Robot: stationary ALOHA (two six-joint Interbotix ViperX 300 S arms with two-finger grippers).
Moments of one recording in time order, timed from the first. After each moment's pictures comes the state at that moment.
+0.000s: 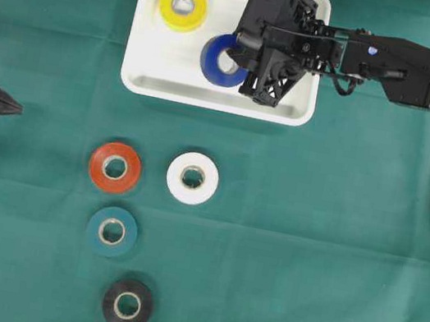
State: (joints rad) left arm -0.06 -1.30 1.55 -0.02 -0.05 -0.03; right arm -0.32 0.13 0.53 -0.36 0.06 0.36
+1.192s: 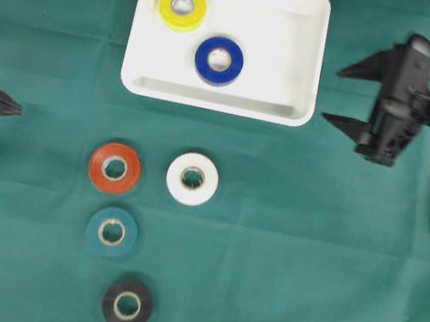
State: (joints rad) left arm -0.06 -1.30 1.56 -0.02 -0.05 -0.03; right arm -0.32 -0.48 1.14 -0.36 -0.04 0.37
